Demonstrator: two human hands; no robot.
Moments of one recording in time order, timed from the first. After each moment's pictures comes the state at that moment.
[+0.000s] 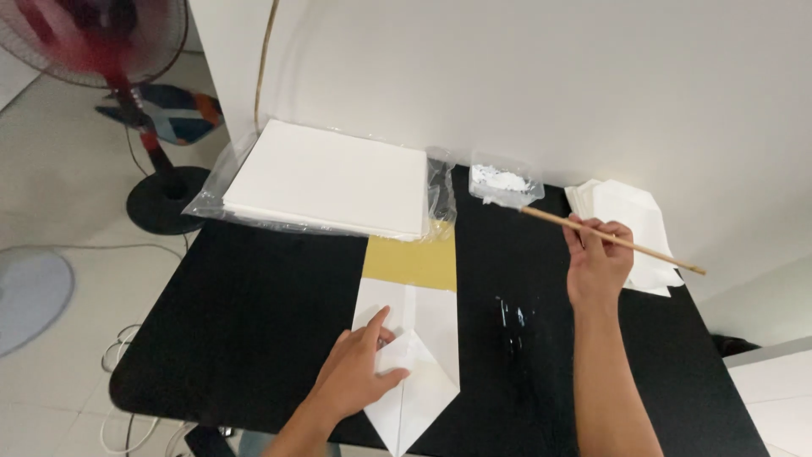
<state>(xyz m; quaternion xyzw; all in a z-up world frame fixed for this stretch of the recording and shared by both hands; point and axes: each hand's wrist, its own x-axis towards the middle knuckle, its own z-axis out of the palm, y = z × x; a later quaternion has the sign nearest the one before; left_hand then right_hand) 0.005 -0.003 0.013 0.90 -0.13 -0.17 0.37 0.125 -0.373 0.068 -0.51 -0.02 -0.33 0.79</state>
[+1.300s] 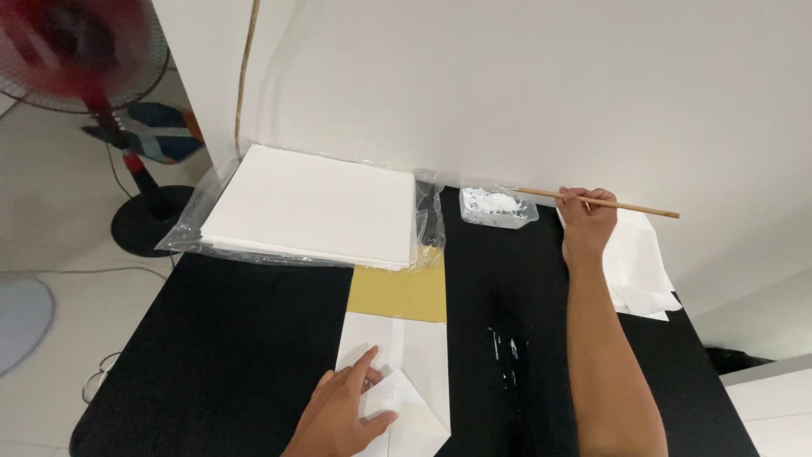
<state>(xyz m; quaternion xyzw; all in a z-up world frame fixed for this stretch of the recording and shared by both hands) 0.016 -0.006 0.003 0.91 -0.09 -0.23 0.35 0.238 -0.398 0.095 -0.61 0.06 -0.34 0.71</state>
